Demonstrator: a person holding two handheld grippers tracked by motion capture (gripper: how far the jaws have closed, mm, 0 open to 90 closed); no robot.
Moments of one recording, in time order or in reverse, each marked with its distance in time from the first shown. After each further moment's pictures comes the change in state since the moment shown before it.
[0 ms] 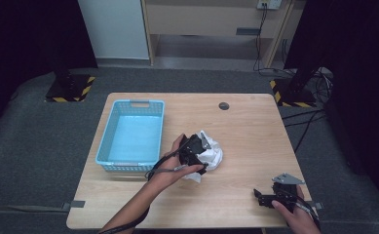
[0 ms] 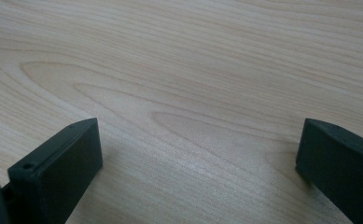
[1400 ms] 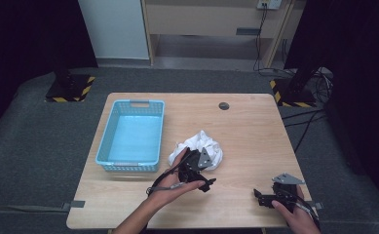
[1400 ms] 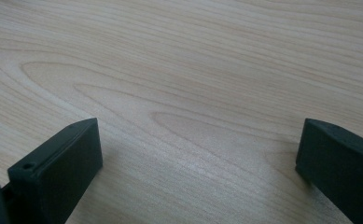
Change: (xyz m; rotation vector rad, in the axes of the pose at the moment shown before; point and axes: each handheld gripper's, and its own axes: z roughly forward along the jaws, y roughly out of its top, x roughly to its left) left arm -0.040 -0.023 -0.010 -0.186 -0.096 0.007; right arm 0.000 0.000 0.000 0.000 0.000 -0.001
